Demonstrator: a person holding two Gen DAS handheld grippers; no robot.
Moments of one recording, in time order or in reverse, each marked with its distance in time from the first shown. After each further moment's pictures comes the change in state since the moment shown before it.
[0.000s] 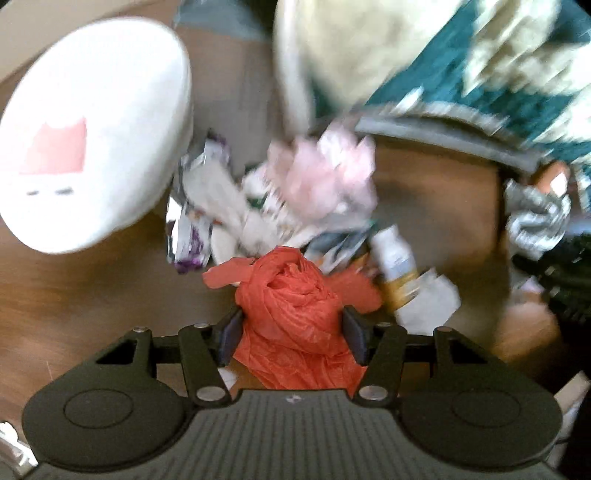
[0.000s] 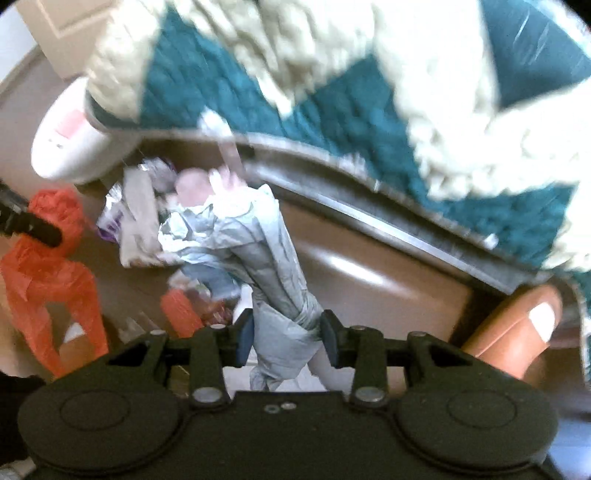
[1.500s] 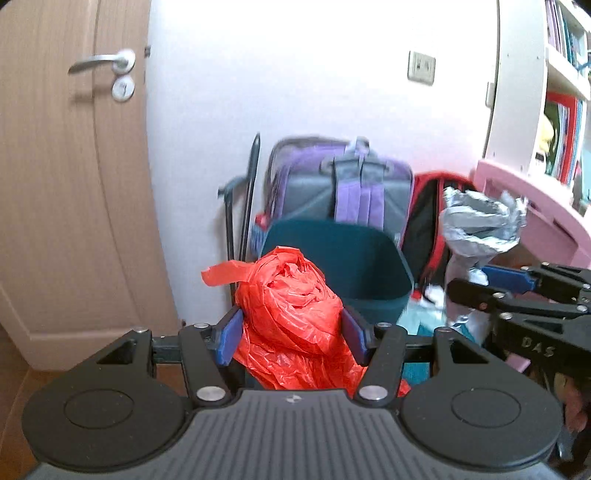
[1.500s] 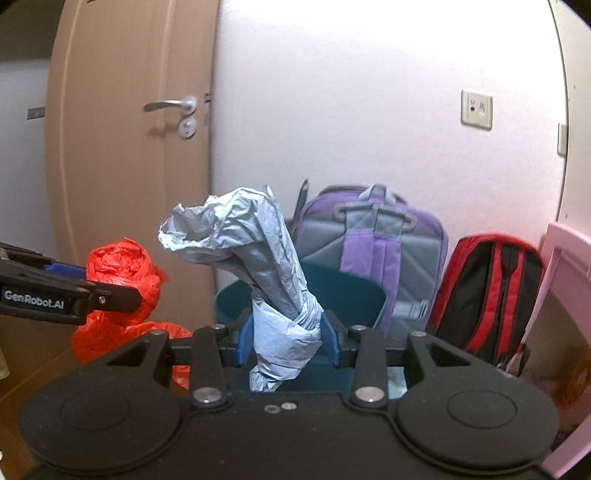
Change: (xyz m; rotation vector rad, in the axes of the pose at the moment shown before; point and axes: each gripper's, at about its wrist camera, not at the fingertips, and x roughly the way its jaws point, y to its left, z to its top) left arm -0.458 -0.201 -0.035 0.125 -0.995 0.069; right arm -0.445 -0.036 0.100 -0.007 -0.898 -0.081
